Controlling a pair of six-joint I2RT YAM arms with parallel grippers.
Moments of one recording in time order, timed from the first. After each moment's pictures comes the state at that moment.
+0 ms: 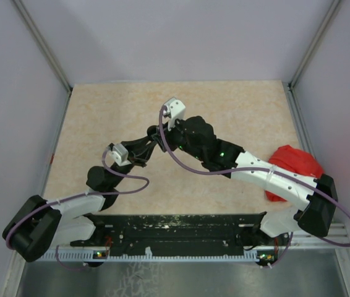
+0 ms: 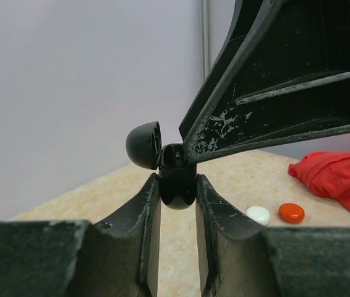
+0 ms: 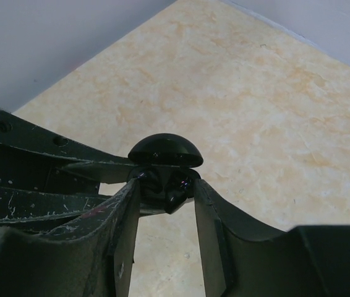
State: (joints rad) left arm -0.63 1.16 0.25 1.41 0.20 -0.03; right arm 1.01 1.34 1.22 -0.07 0.16 0.11
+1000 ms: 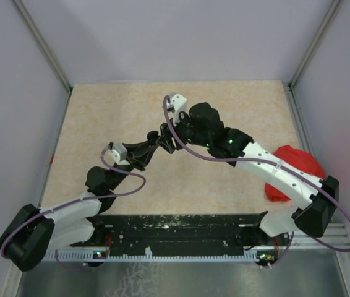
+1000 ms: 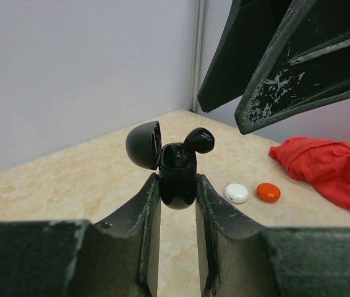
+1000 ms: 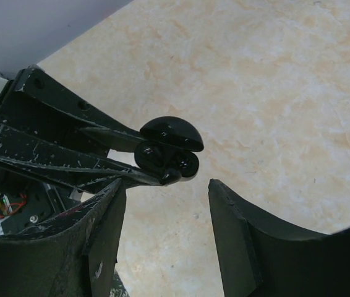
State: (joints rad) left arm -0.63 1.06 0.22 1.26 0.18 -0.13; right arm 0.89 1.35 1.34 -0.34 -0.13 0.09
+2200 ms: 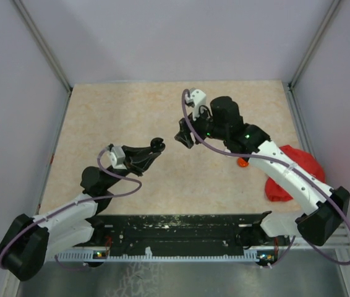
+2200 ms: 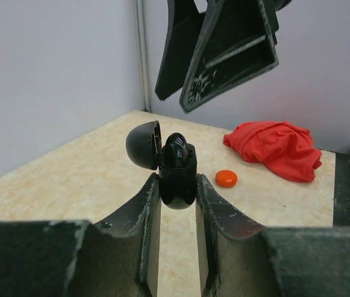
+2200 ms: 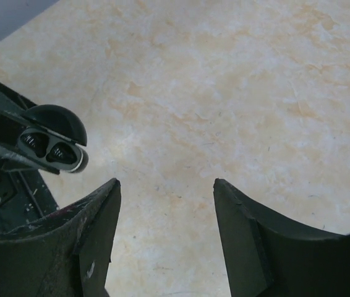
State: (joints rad) left arm -0.59 0.98 0.22 1.20 0.42 -0.17; right arm 0.75 1.29 1.30 -0.42 -0.18 -0.01
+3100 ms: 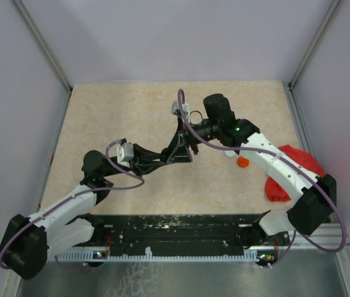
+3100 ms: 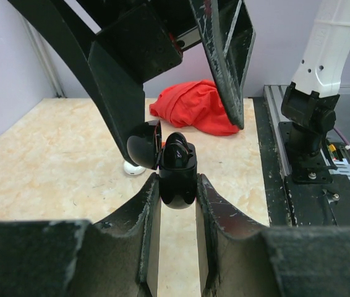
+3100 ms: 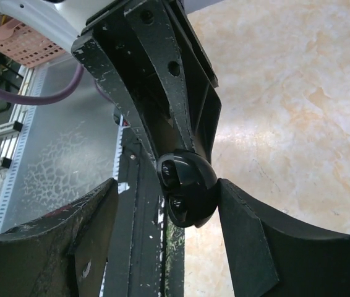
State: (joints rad) left arm -0.53 0.99 0.41 0.91 0.87 -0.13; right arm 0.65 1.39 1.31 -0.43 -1.00 -0.04
